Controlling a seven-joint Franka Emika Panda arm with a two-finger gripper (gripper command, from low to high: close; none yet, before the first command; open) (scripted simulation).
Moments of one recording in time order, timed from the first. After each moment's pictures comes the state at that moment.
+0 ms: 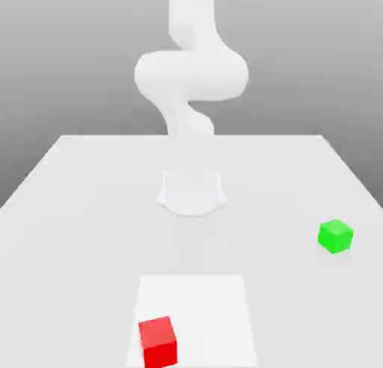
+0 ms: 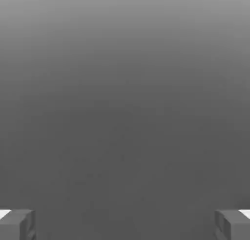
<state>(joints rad) 0.02 -0.71 -0.03 -2.31 0.01 2.33 0.75</state>
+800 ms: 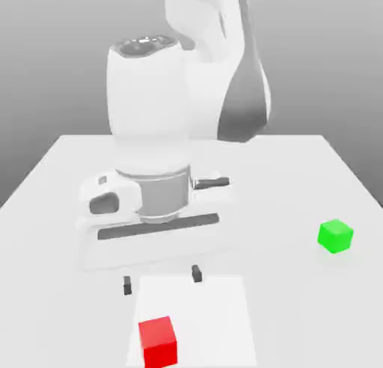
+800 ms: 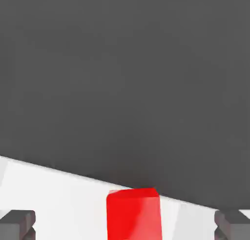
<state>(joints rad) 0.08 0.16 -0.17 -2.45 0.10 2.65 0.35</state>
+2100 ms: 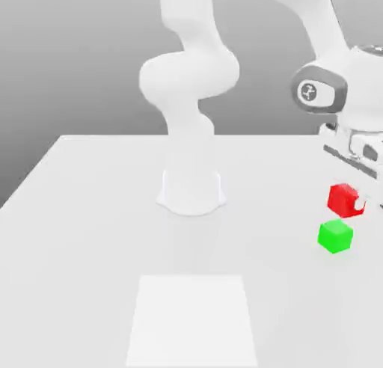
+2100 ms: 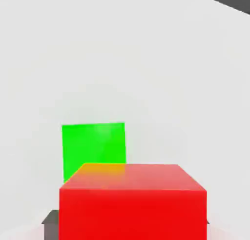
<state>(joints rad) 0.71 -0.06 0.34 -2.81 0.05 2.75 -0.32</state>
